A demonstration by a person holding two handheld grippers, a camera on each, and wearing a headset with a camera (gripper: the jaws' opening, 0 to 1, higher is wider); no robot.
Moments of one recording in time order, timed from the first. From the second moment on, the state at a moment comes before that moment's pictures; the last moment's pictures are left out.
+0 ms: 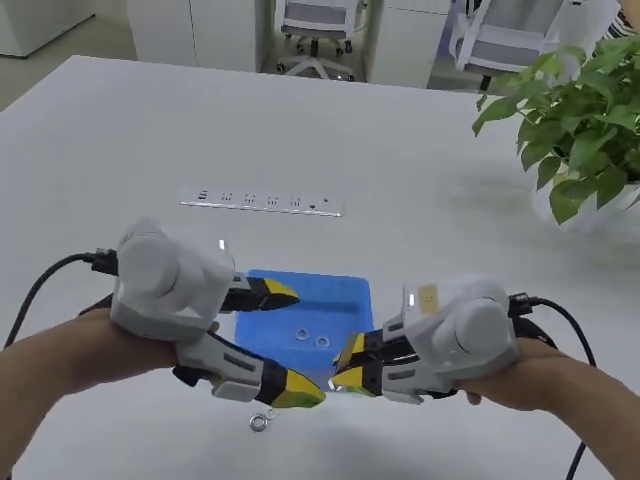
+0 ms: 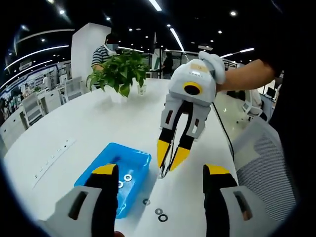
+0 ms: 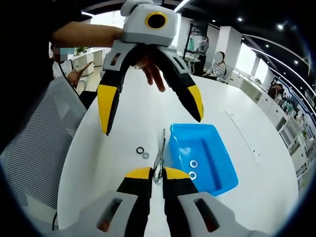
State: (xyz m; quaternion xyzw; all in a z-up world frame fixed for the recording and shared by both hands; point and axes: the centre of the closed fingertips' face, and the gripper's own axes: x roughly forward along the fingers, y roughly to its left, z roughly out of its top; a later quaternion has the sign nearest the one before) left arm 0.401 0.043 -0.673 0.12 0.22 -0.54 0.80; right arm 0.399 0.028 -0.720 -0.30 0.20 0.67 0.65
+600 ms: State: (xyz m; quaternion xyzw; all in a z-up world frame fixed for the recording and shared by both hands) left arm 0.396 0.064 -0.670 0.10 0.22 -0.49 0.84; right arm 0.413 0.023 -0.691 -0.30 0.20 0.67 0.65
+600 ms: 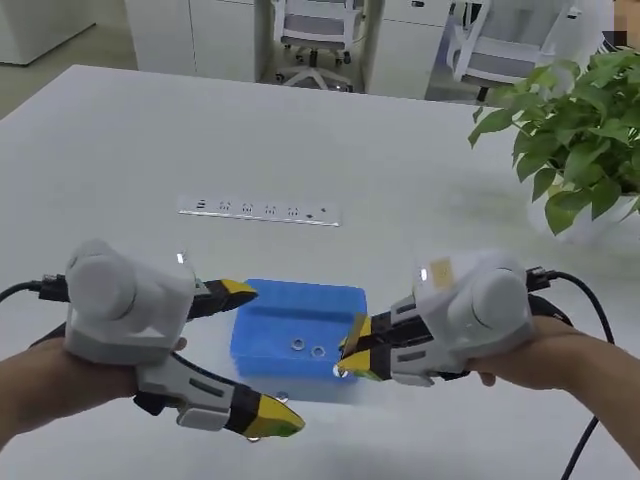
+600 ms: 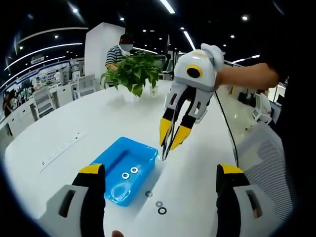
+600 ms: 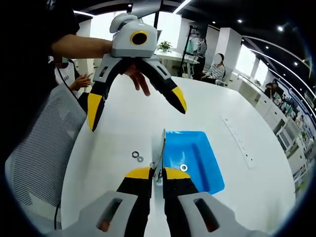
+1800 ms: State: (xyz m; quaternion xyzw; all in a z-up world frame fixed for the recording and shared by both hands) left arm 0.410 0.076 -0.668 0.09 0.22 -0.49 0.84; right arm 0.482 0.039 -0.715 -0.31 0.20 0.65 0.66
